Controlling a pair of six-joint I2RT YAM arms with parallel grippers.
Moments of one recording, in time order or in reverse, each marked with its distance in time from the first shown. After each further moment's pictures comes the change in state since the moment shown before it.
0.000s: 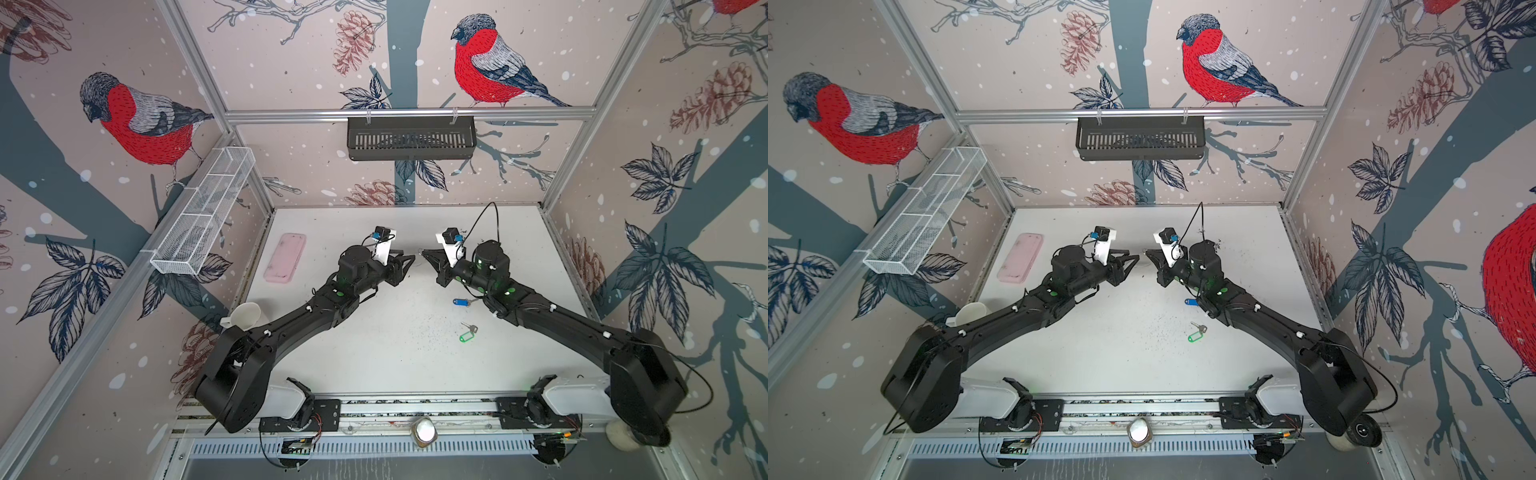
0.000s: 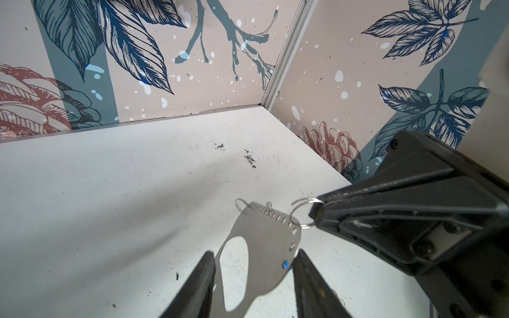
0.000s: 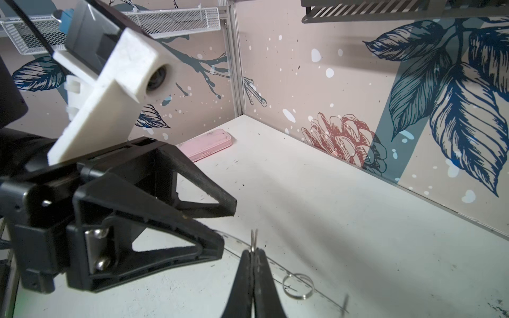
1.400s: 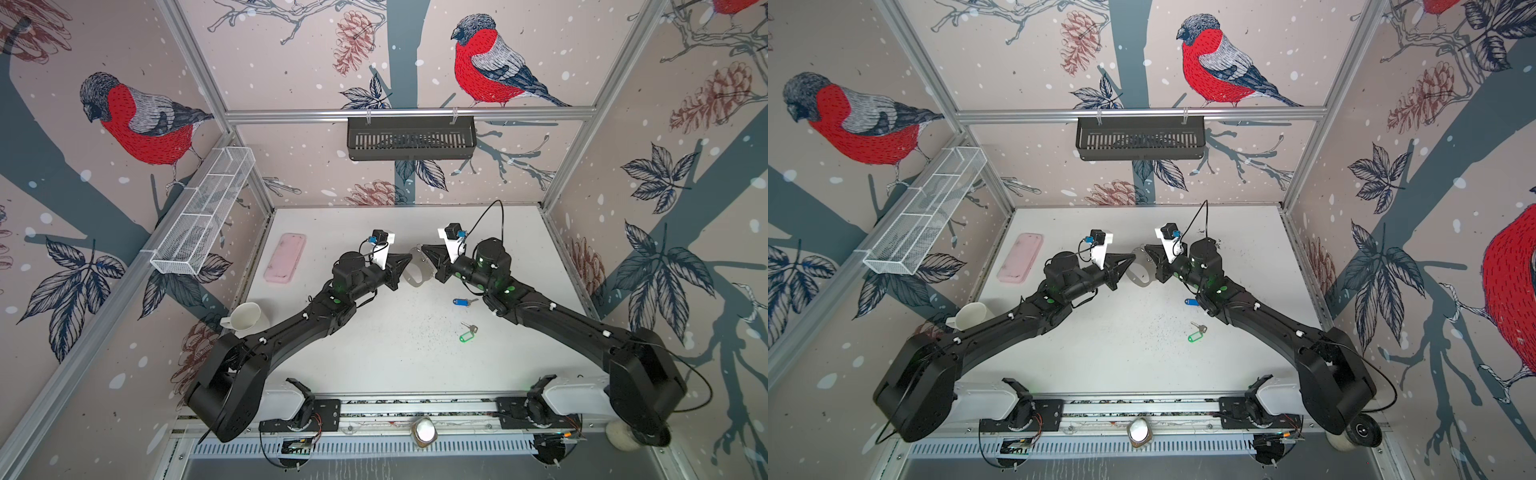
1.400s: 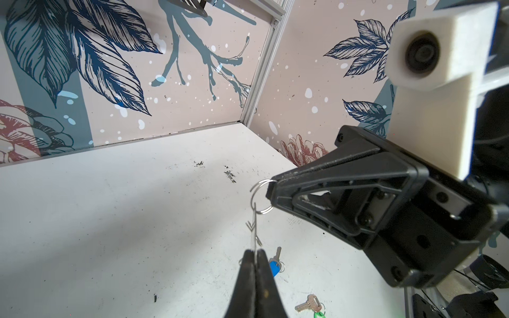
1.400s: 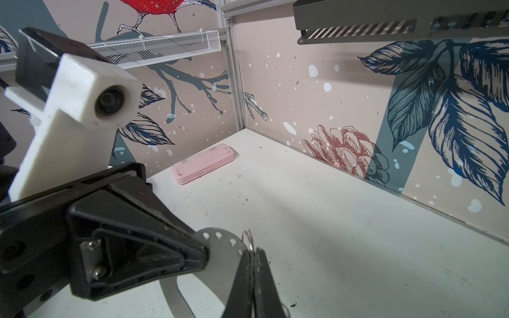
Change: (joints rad) left arm -0.013 -0.054 -0.071 0.134 0.052 -0.016; right arm 0.000 0.016 0.027 0.037 -0.001 0.049
